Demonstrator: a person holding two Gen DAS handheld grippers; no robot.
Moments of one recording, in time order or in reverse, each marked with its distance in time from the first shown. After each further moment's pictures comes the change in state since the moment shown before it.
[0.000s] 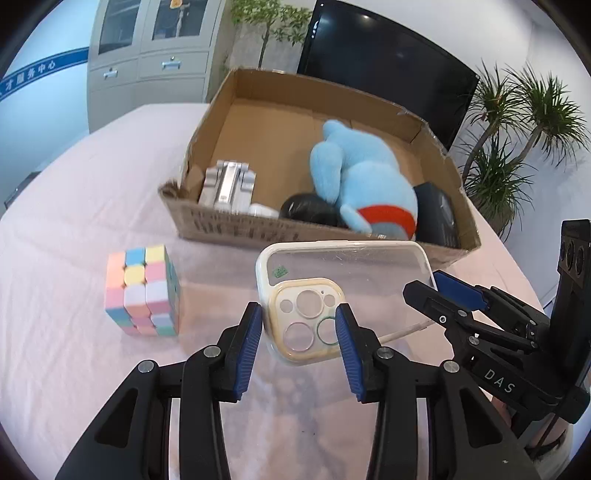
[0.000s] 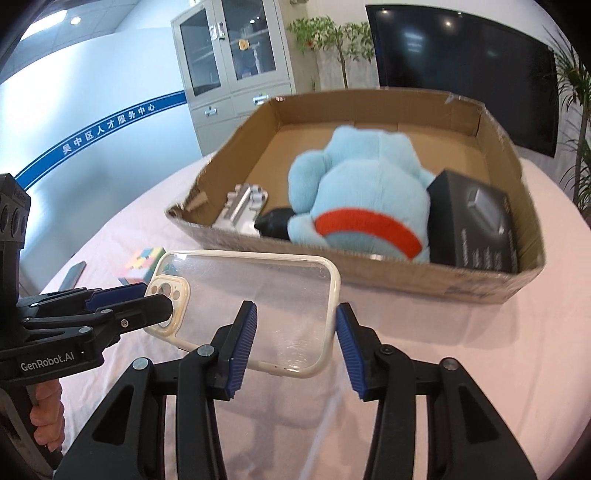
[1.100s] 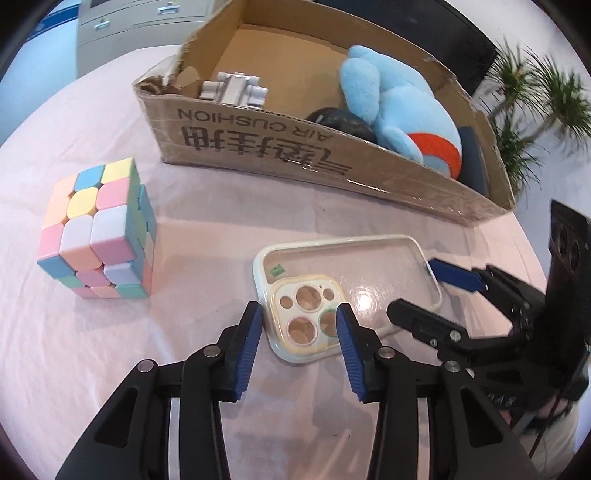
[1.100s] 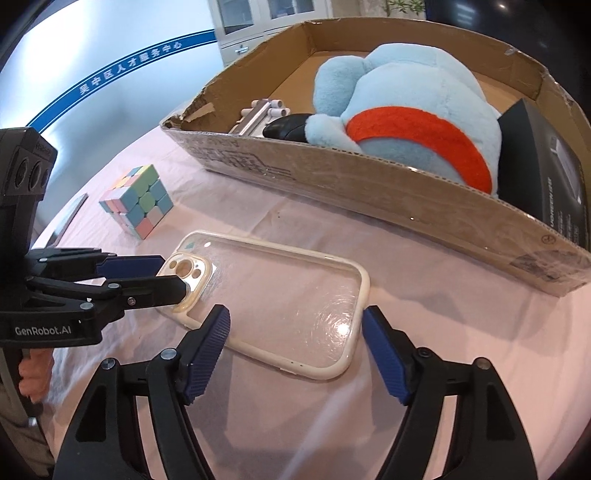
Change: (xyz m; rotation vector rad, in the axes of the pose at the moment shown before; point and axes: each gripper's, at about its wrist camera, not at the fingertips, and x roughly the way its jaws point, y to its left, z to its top) left arm 0.072 0.022 -0.029 -0.058 0.199 -0.007; right arm 0.075 0.000 -0.033 -0.097 0.233 0.095
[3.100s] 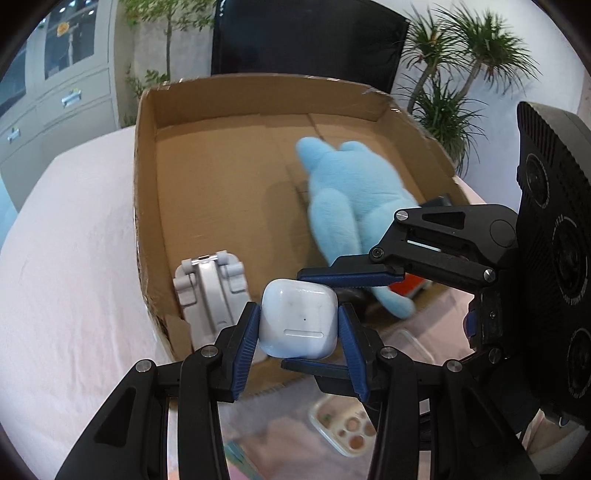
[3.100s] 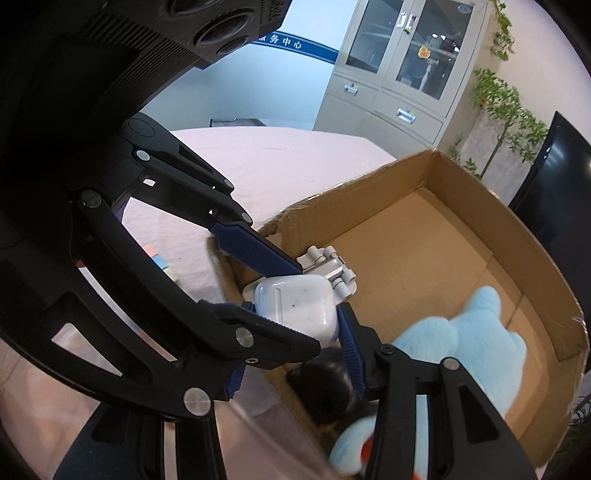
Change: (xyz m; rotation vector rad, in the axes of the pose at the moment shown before) left arm -0.030 0.026 0.163 0.380 -0.028 -0.137; right arm 0.014 0.072 0.144 -0.593 -0.093 0.020
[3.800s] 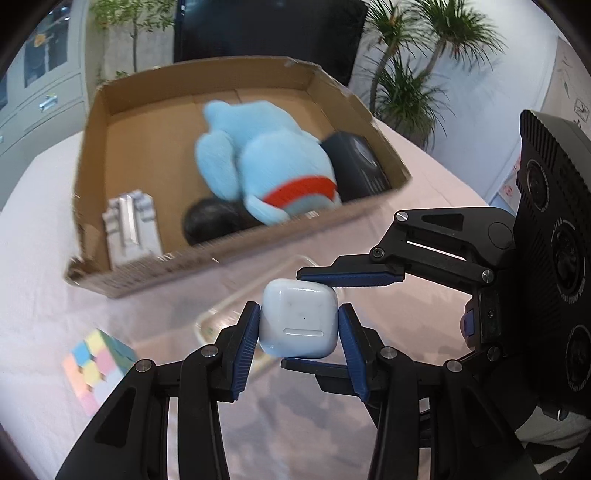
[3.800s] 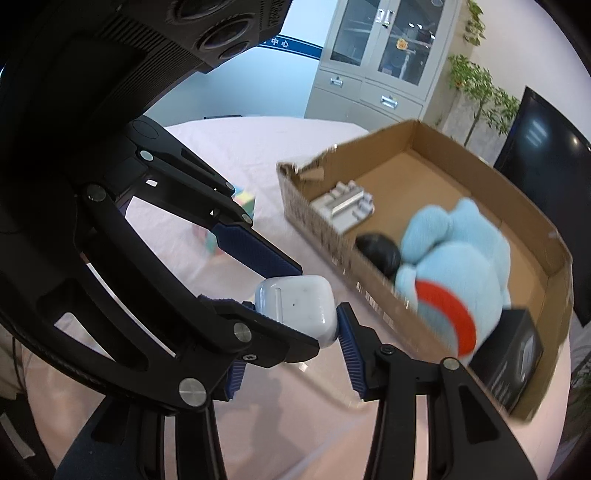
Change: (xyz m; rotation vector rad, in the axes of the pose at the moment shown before) left arm -0.042 -0.101 -0.078 0.074 0.015 -0.061; right arm -0.086 0.071 -0.073 0.064 -0.009 -0.054
